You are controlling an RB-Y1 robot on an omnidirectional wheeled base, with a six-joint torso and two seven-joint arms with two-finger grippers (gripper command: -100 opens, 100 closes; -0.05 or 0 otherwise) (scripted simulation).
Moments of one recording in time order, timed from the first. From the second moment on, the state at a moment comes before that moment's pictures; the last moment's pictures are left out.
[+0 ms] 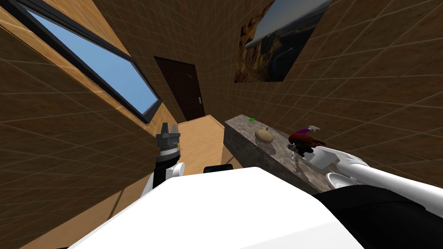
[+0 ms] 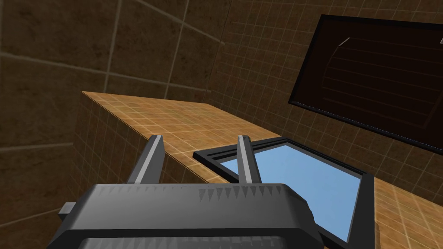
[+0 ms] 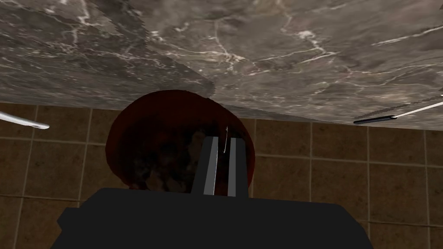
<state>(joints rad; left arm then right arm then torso) 0.50 0.02 0.02 -2.21 -0.05 -0.56 0.13 0.45 -1.45 0.21 -1.29 -0.46 0.41 0.04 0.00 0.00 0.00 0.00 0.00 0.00</state>
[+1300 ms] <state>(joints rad) 0.50 0.02 0.02 -2.21 -0.05 -0.56 0.13 0.48 -1.74 0.14 -1.43 -0.58 0.49 0.02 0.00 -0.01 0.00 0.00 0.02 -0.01</state>
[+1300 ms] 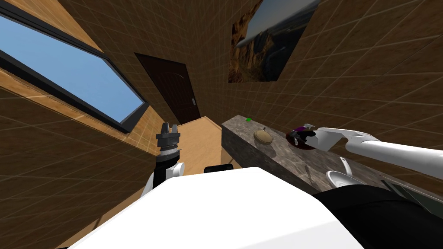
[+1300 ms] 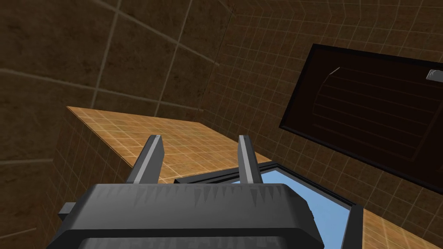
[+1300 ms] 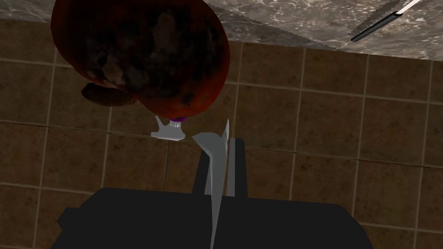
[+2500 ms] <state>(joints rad) 0.50 0.02 0.02 -2.21 -0.05 -0.56 0.13 0.52 -1.86 0.15 -1.61 -0.76 0.60 -0.07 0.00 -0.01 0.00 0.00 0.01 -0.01</state>
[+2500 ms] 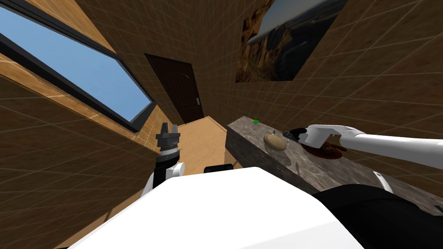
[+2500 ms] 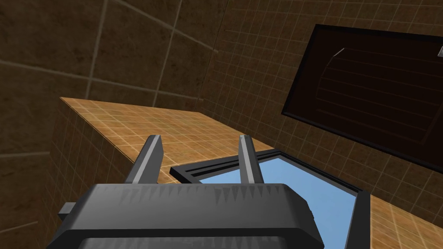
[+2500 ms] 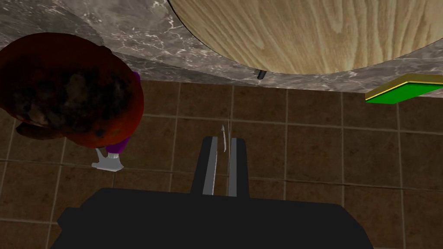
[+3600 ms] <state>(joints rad) 0.50 0.02 0.02 -2.21 -0.05 -0.56 0.13 0.54 -1.90 0.15 -1.68 -0.82 0.63 -0.12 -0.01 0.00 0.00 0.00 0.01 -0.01</state>
